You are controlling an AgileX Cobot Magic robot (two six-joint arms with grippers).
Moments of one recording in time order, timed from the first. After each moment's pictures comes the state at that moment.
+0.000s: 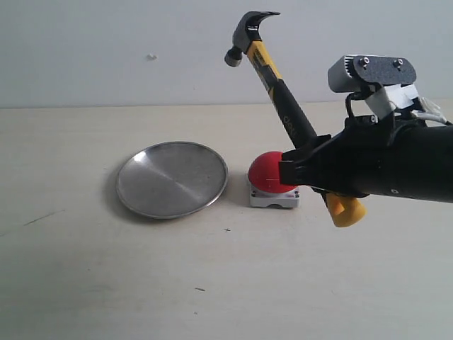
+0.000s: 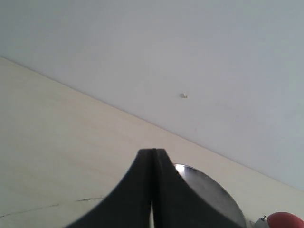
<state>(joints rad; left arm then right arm) -0.03 0.12 0.00 -1.74 0.02 1.28 0.37 1.29 -0.61 1.74 0.16 -1.50</state>
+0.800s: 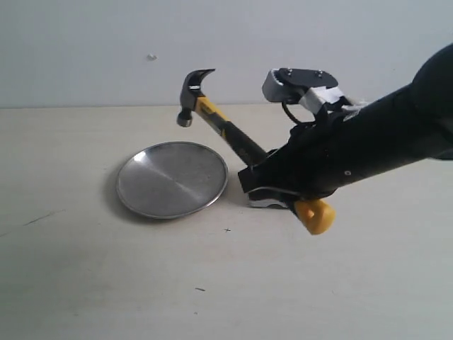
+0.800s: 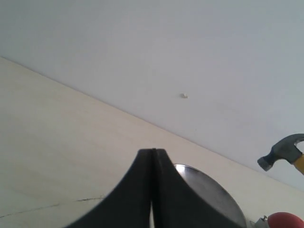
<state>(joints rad) -0.03 0.12 0.00 -1.74 0.02 1.28 0.37 1.49 -0.88 0.69 0.49 -0.47</state>
